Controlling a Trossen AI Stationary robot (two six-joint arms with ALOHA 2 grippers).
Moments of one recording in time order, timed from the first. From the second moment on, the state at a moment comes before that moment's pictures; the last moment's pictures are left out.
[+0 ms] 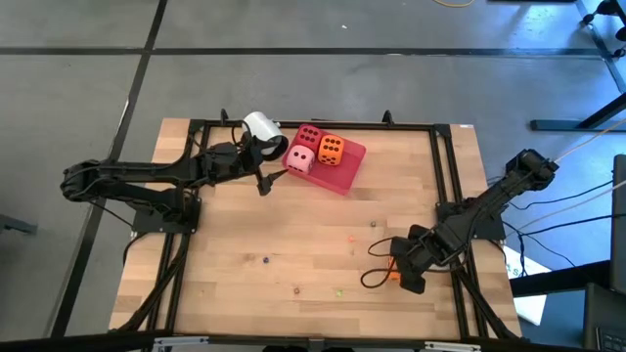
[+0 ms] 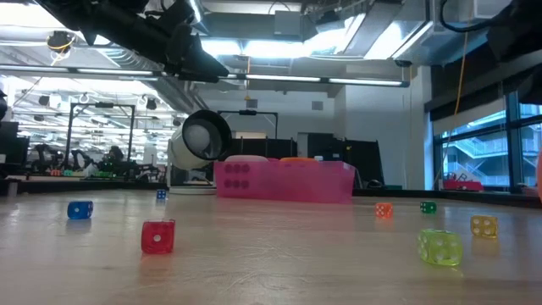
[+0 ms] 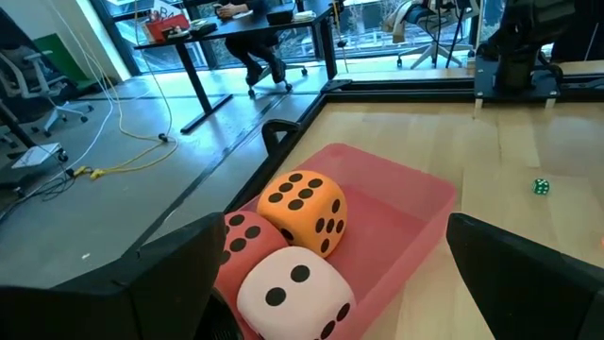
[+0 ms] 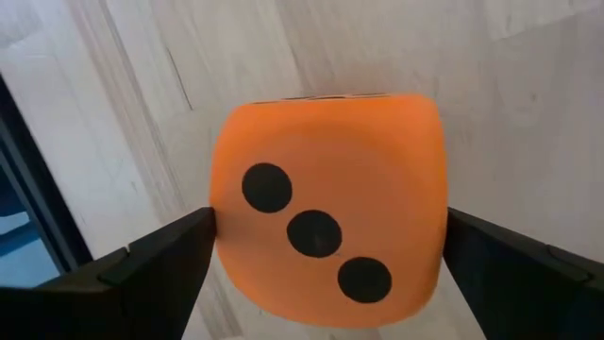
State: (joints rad) left arm 0.28 0.97 0.57 0.21 -0.22 0.14; right arm 0.70 1.36 0.85 -0.85 -0.03 1.01
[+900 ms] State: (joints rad) left arm 0.28 0.97 0.57 0.18 -0.22 0.15; right arm 0.74 1.45 0.85 -0.85 0.10 0.83
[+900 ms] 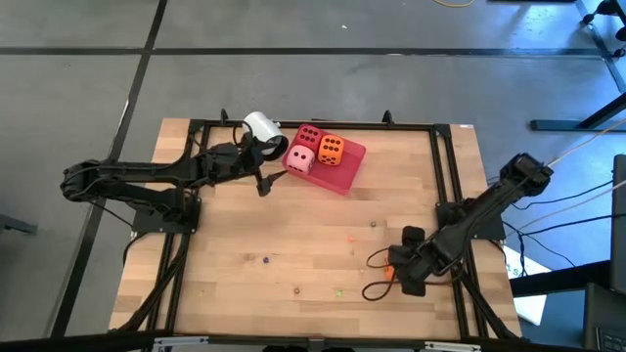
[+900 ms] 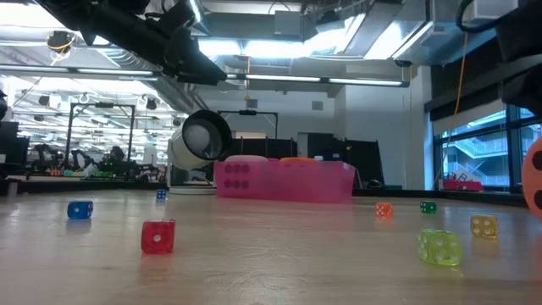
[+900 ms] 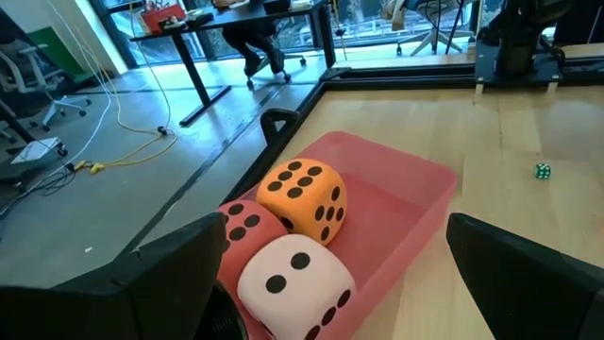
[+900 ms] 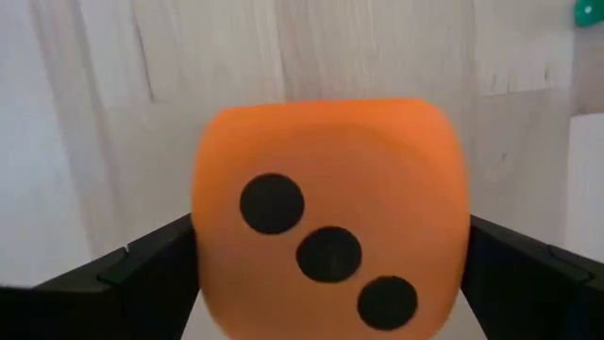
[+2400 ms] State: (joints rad) left arm 0.28 0.97 0.57 0.18 -0.19 0.15; right arm 0.42 1.49 1.08 -0.75 0.73 0.13
